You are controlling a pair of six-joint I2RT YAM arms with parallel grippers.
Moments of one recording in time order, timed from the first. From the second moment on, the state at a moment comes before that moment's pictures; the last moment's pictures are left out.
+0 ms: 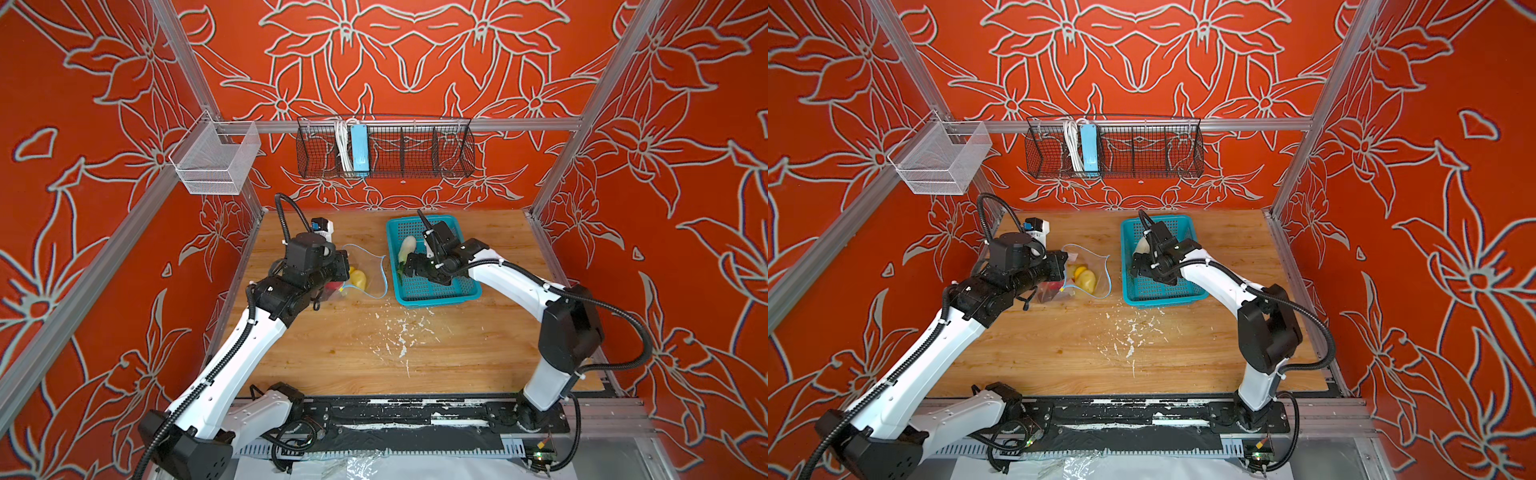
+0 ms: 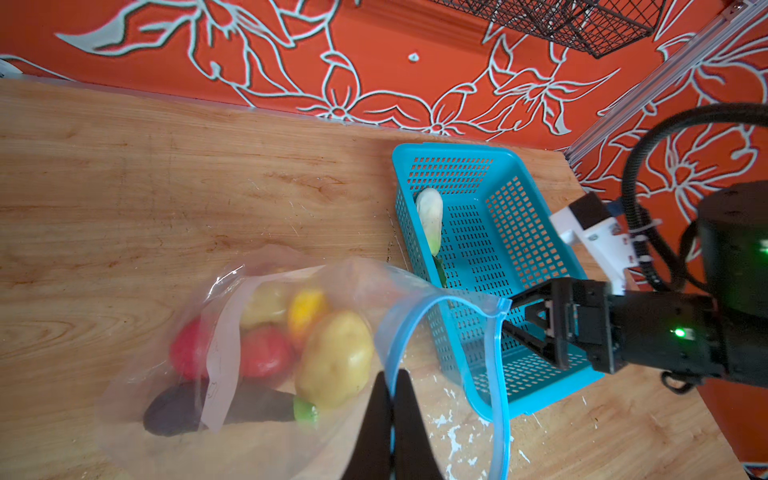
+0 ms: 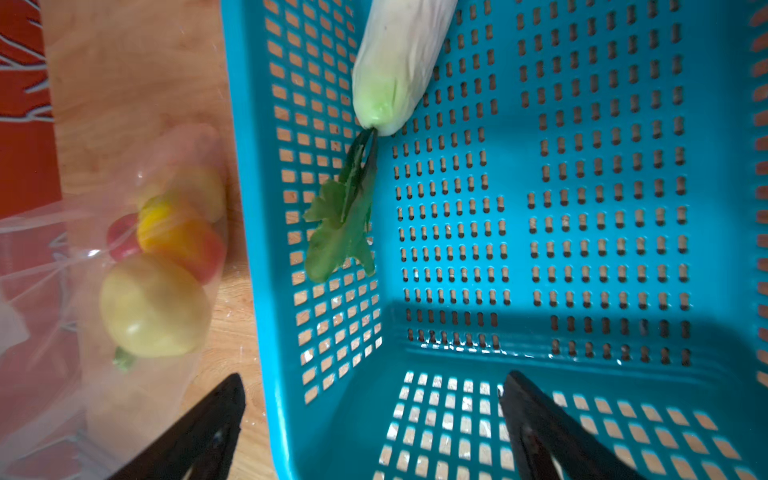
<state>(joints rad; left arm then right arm) -0.36 1.07 1.13 -0.59 -0.03 -0.40 0.57 1.77 1.44 -0.70 -0.12 0.71</state>
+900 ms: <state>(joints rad) -0.36 1.07 1.11 -0.58 -0.03 -0.40 0.54 2.01 1.71 -0.76 -0.06 0.74</state>
